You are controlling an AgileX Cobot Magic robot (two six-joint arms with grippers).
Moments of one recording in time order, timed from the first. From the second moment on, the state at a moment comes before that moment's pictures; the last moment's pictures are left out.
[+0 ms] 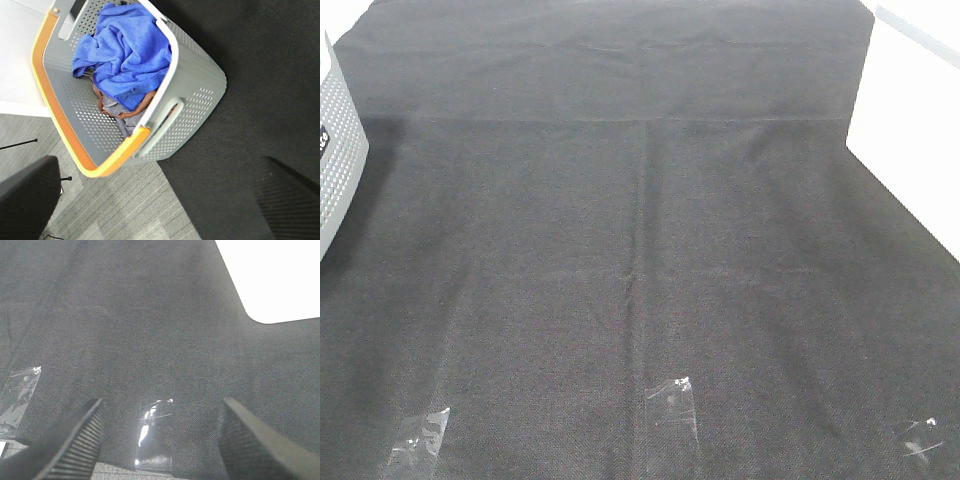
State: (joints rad) left arm 0.05 0.73 -1.06 0.14 1.15 0.84; right arm 0.00 0.00 -0.45 0.12 1.10 -0.02
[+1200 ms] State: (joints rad) left arm 0.24 1.70 -1.49 0.31 0.98 1.12; right arm 0.00 0.00 -0.45 0.12 1.10 -0.02
